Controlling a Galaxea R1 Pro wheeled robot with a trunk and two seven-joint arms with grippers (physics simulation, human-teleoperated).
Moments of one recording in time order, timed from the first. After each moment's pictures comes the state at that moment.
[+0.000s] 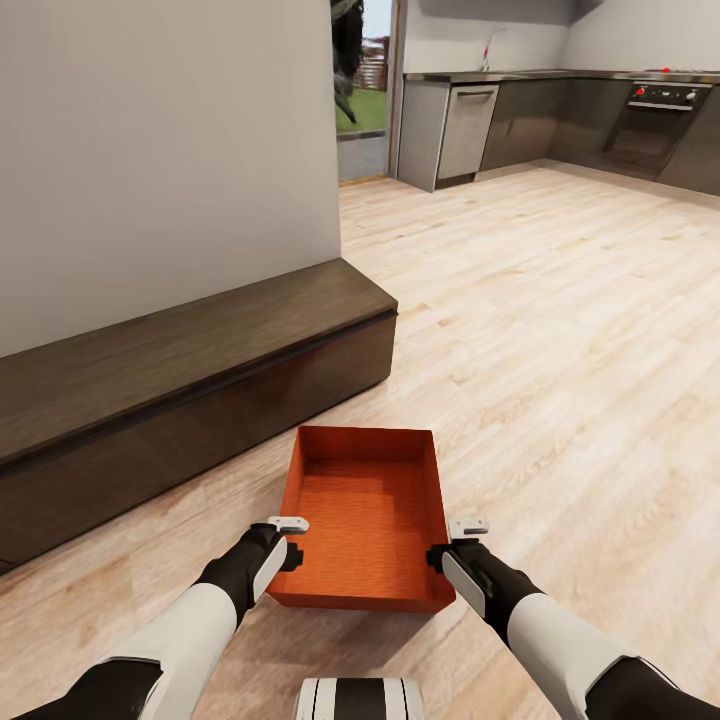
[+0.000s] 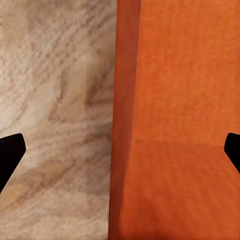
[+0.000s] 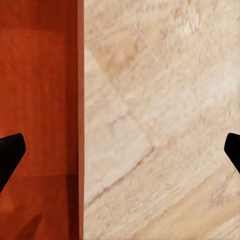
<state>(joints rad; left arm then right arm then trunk) -0.79 -0.15 -0.01 -0.38 0.03 0.58 0.28 -0.77 0.03 0.53 -0.39 -0.54 0.40 -0.39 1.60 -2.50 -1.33</state>
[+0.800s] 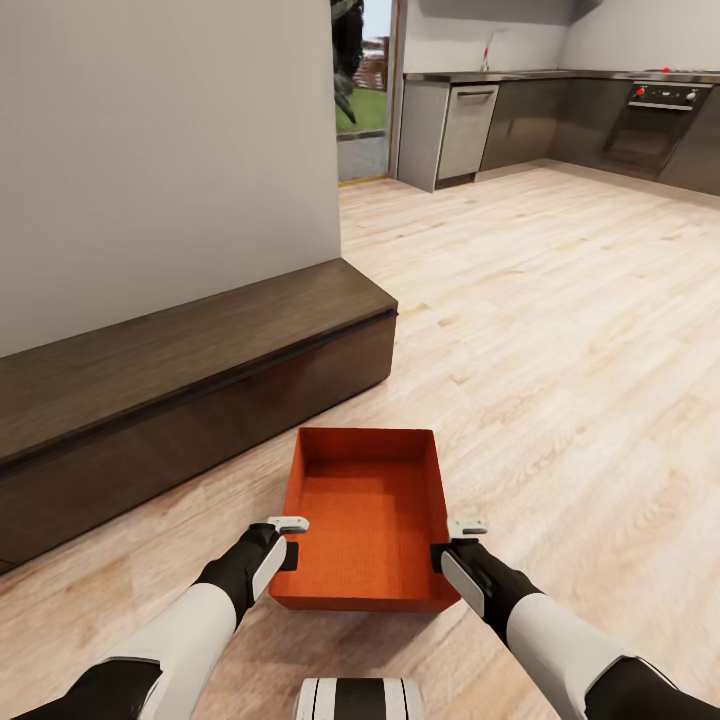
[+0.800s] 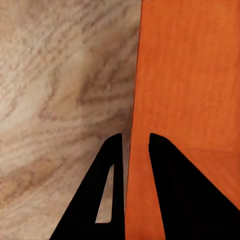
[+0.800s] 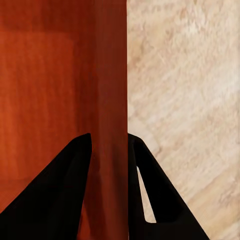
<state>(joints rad) -0.79 -0.15 0.00 -0.38 0.07 0.57 0.27 -0.77 0.03 0.53 -0.39 -0.56 0.39 -0.39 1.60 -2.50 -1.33</state>
